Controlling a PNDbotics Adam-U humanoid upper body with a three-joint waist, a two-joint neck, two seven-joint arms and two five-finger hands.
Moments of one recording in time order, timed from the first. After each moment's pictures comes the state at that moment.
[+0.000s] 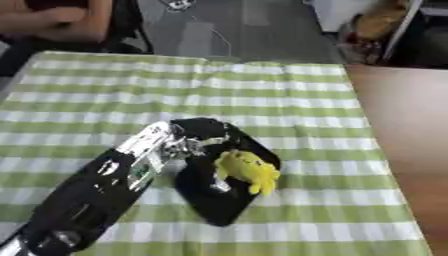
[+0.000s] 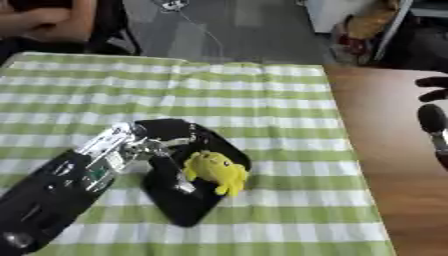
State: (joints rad) left arm -0.62 0.48 -0.44 -1.33 -0.78 -0.22 -0.48; right arm -0.38 -0.30 -0.10 -1.73 0.47 -0.29 0.03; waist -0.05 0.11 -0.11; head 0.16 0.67
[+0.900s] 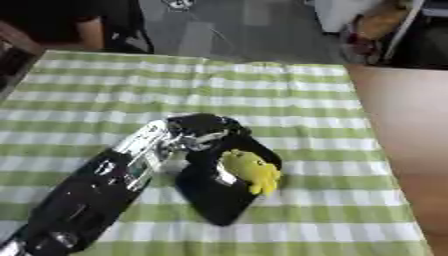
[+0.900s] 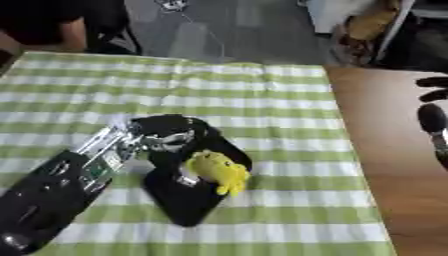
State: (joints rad) left arm -0.58 0.48 -0.37 -1.39 -0.62 -0.18 -0.12; right arm -0.38 -0.30 -0.10 -1.73 0.47 -0.29 0.03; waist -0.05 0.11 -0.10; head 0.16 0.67
